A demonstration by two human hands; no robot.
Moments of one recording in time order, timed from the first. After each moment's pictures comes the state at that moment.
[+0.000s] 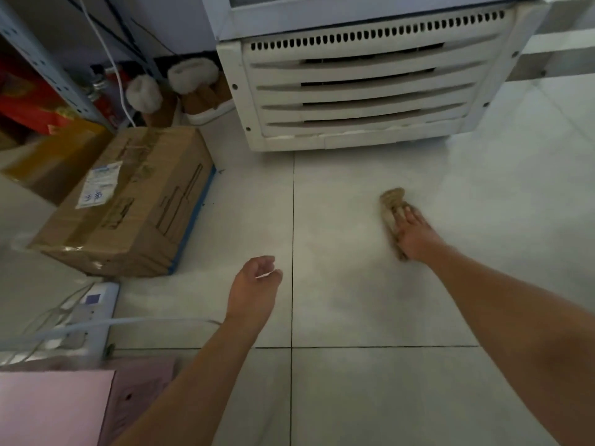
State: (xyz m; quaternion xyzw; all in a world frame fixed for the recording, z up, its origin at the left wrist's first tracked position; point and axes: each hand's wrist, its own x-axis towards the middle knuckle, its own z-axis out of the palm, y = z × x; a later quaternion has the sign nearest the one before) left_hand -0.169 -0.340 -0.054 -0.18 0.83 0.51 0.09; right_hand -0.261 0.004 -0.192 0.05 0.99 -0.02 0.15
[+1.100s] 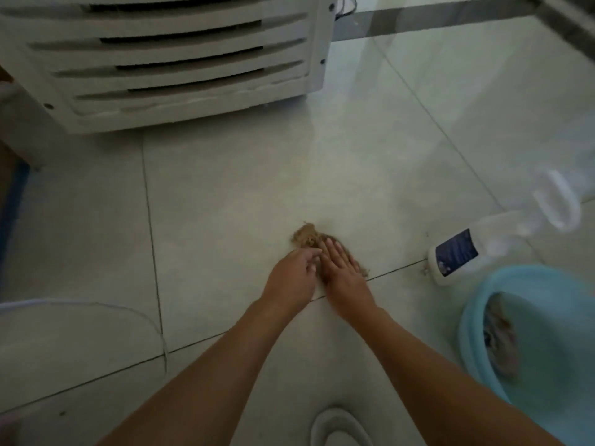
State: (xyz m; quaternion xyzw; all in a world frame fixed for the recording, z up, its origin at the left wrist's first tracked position) left_hand -0.114 -0.107 -0.105 0.23 0.88 0.32 0.27; right_hand -0.041 0.016 -0.189 0.16 0.96 -0.20 0.03
